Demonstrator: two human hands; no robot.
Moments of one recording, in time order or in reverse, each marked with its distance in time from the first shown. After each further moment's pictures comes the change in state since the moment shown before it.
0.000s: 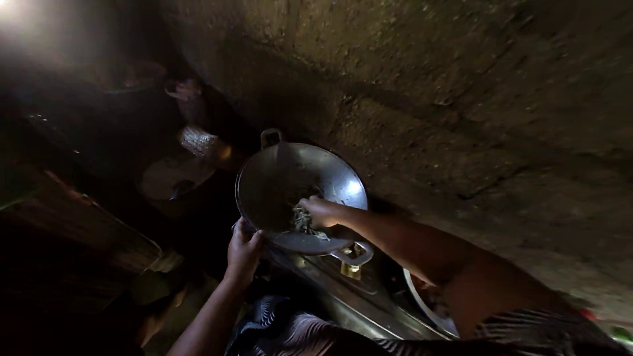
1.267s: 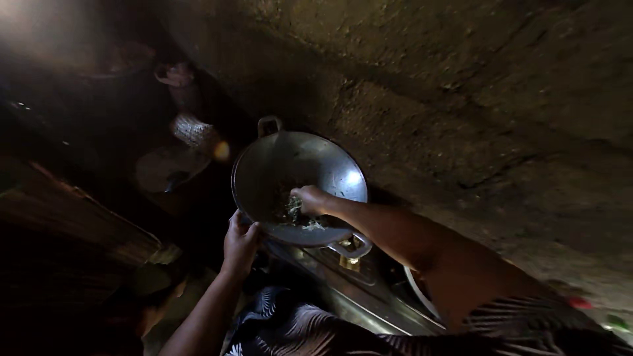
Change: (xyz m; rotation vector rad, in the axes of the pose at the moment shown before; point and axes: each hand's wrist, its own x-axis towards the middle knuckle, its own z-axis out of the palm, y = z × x) left_hand 0.002 0.000 0.001 0.019 0.023 -0.020; right_hand 0.026 0.005 0.012 0.110 0.176 -0.066
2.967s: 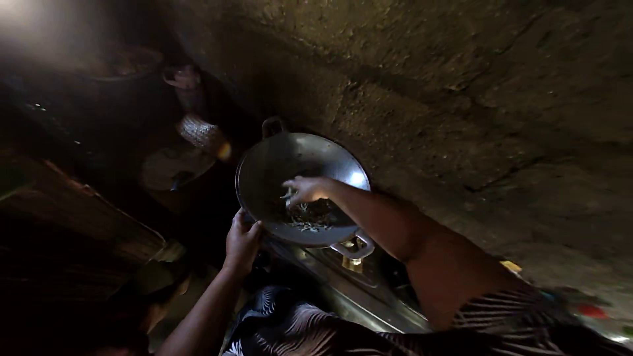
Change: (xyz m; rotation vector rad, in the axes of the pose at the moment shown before) left_hand -0.001 0.004 -0.001 0.022 0.001 -0.015; right_hand 0.028 -0.010 -0.026 0.077 -0.117 -0.056
